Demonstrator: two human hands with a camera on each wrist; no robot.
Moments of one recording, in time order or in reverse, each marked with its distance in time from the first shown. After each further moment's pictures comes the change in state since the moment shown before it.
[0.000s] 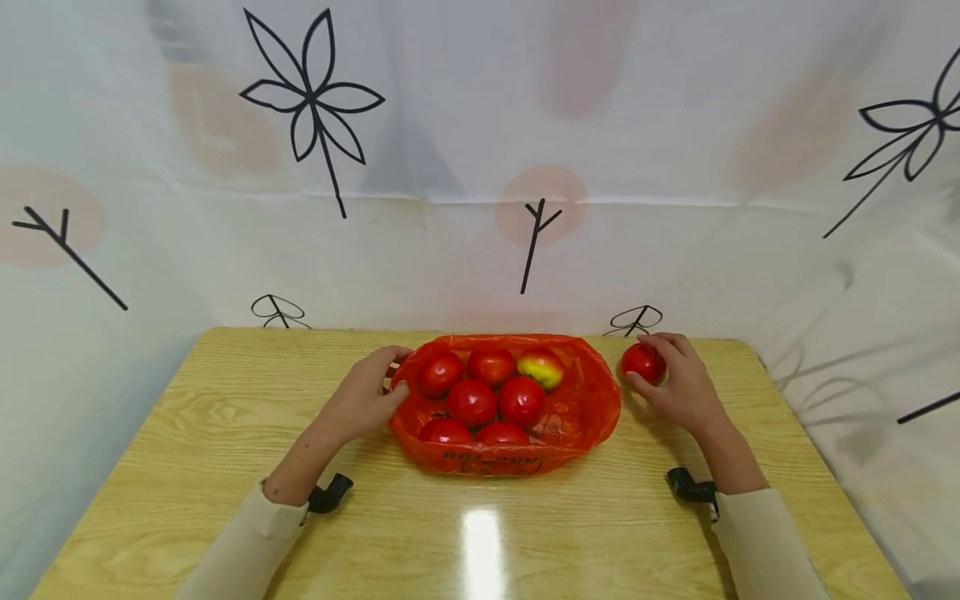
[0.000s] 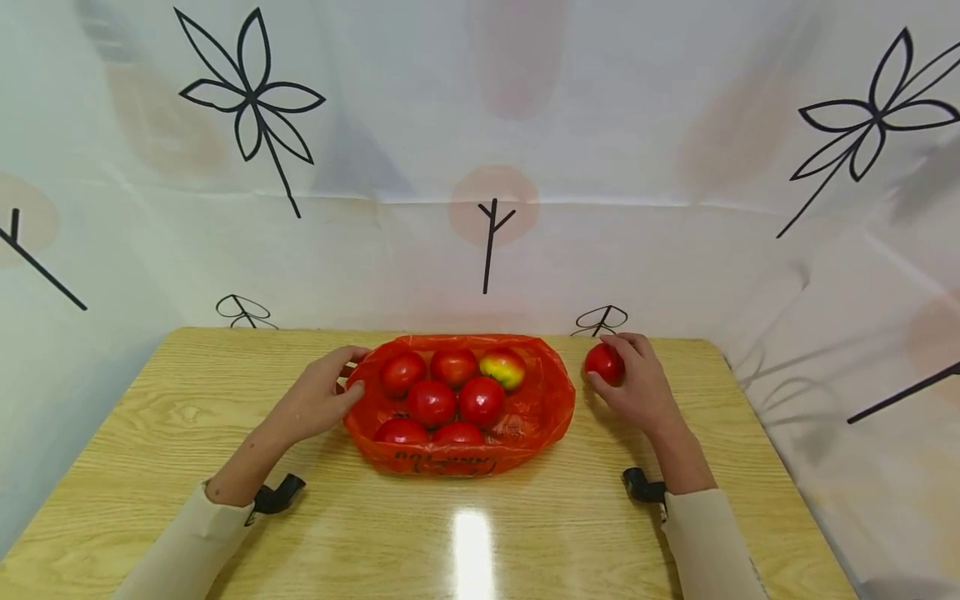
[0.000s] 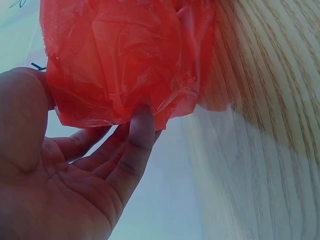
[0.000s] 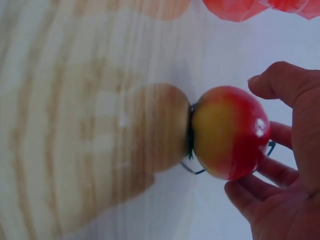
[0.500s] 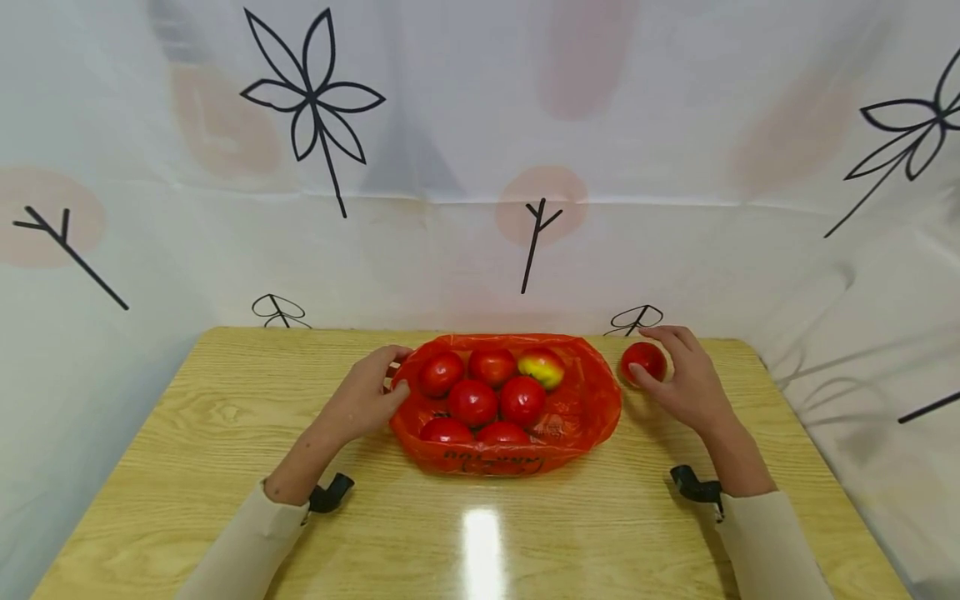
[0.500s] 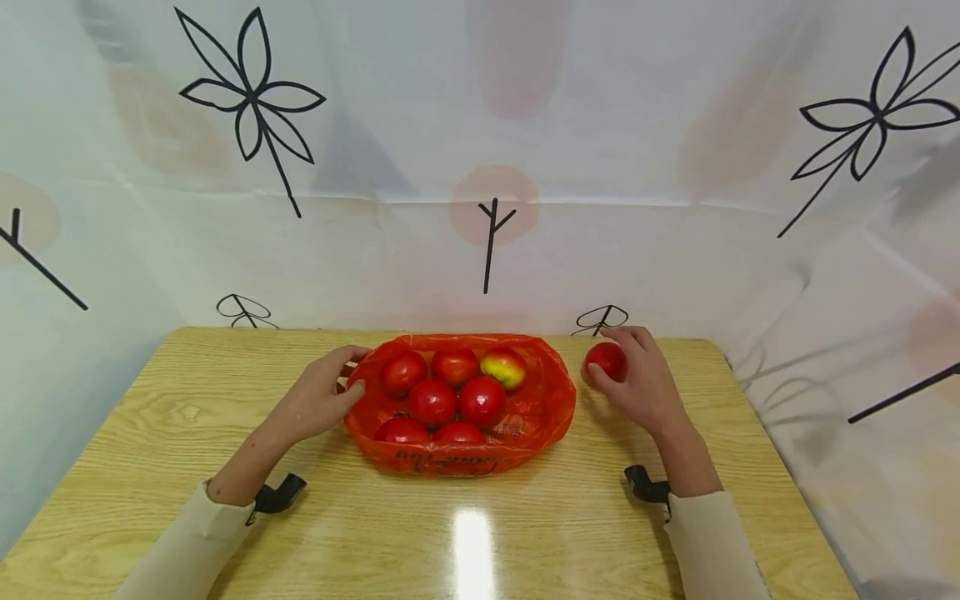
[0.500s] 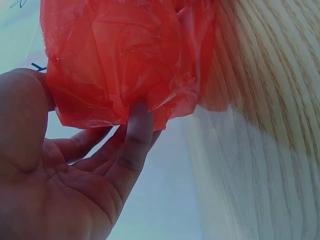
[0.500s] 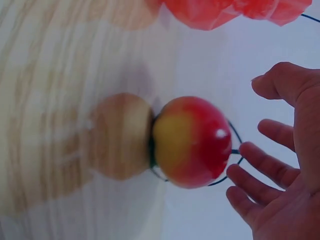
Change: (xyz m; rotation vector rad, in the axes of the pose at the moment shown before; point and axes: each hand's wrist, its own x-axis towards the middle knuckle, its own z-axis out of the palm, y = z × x) left_hand 0.000 0.000 0.000 -0.006 0.006 0.002; right_hand 0.001 -0.014 -0.009 0.012 0.100 -0.106
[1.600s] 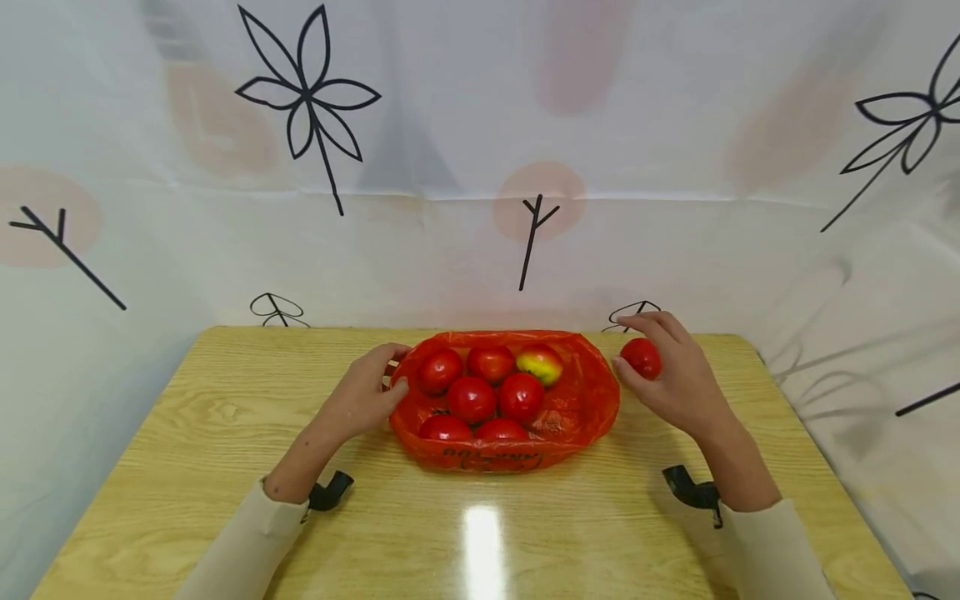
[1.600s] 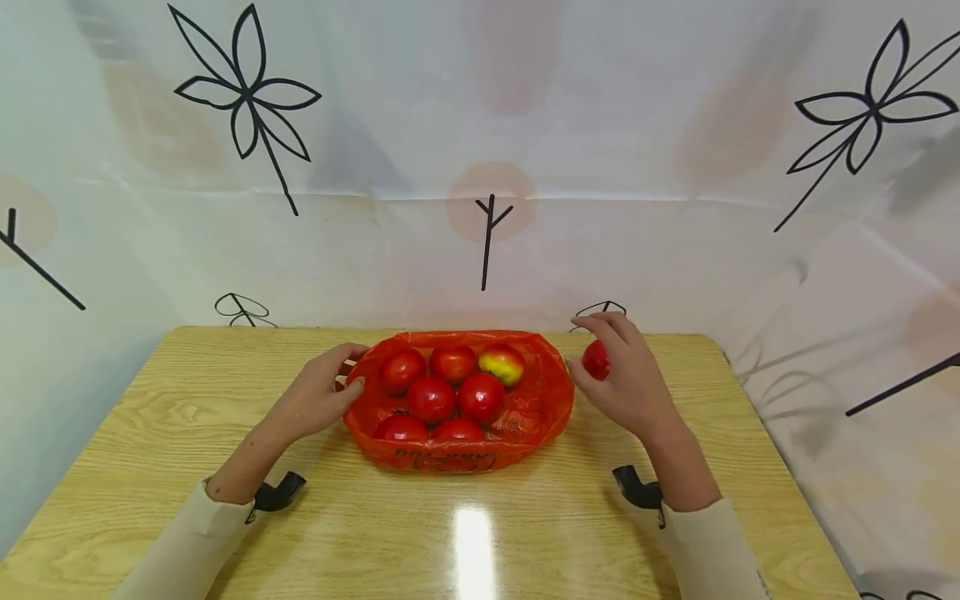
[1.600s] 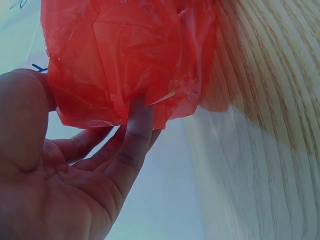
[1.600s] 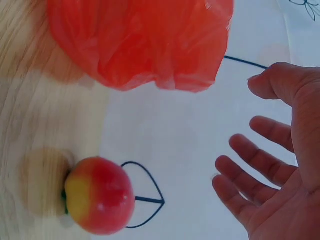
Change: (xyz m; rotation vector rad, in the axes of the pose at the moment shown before) left_hand -0.001 0.003 -0.001 0.013 -0.011 -0.016; right_hand 0.005 -0.064 -0.018 -0.008 0.037 -0.134
